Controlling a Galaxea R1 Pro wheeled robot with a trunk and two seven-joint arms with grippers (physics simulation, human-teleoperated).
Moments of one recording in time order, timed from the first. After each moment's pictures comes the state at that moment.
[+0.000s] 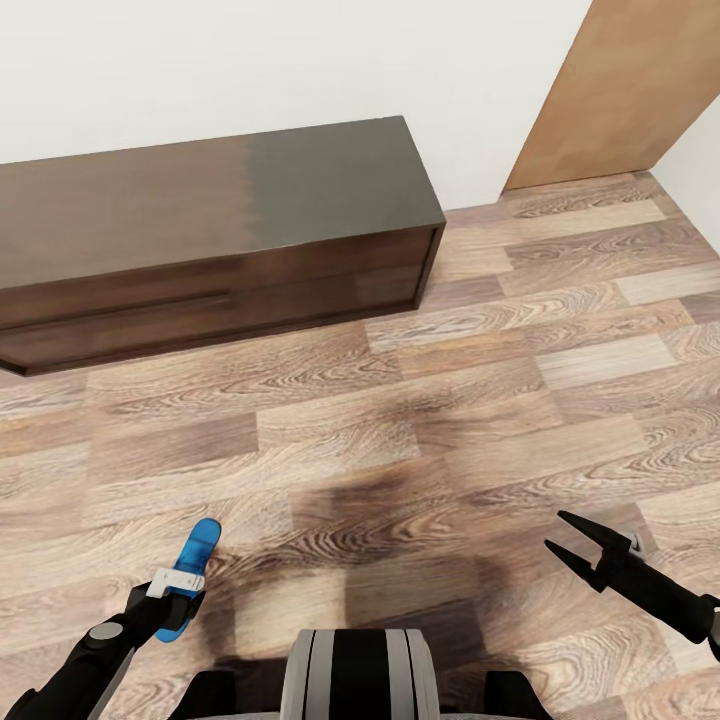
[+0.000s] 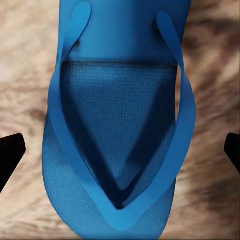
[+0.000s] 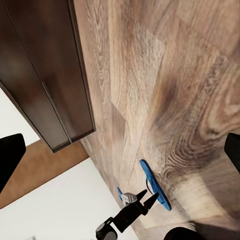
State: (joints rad) left arm -0.34 0.26 -0.01 -0.82 -0.05 0.19 -0.16; right arm -0.33 -0.51 -0.12 -0.86 -1.12 0.91 1.00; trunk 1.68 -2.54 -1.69
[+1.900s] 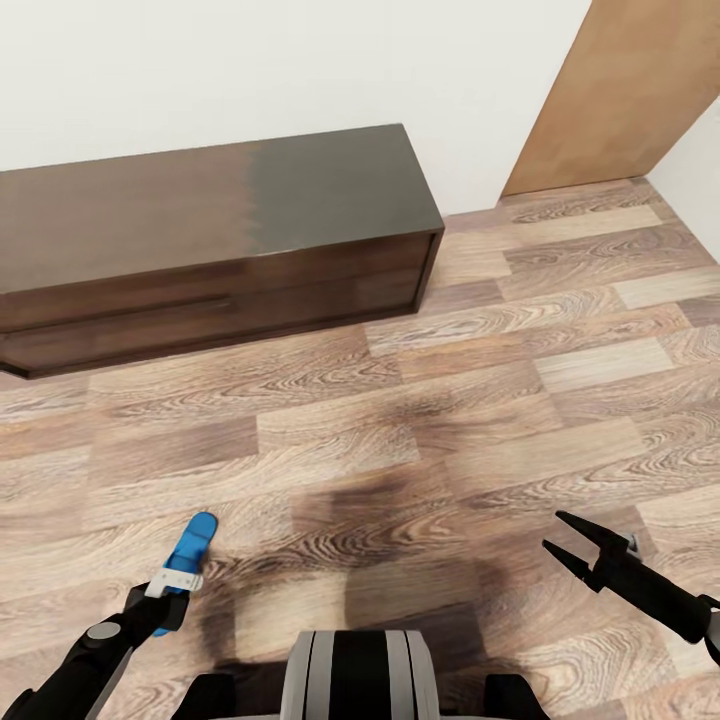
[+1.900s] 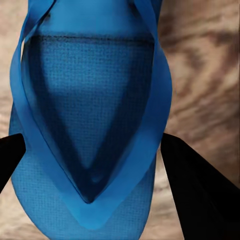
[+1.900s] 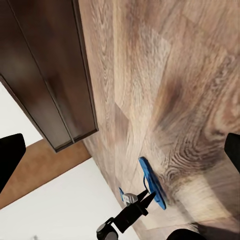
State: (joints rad) left arm -0.34 0.26 -0.01 -0.82 -0.05 0.19 -0.17; right arm -0.33 -0.50 -0.12 -0.86 -1.11 0.91 1.00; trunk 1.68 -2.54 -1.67
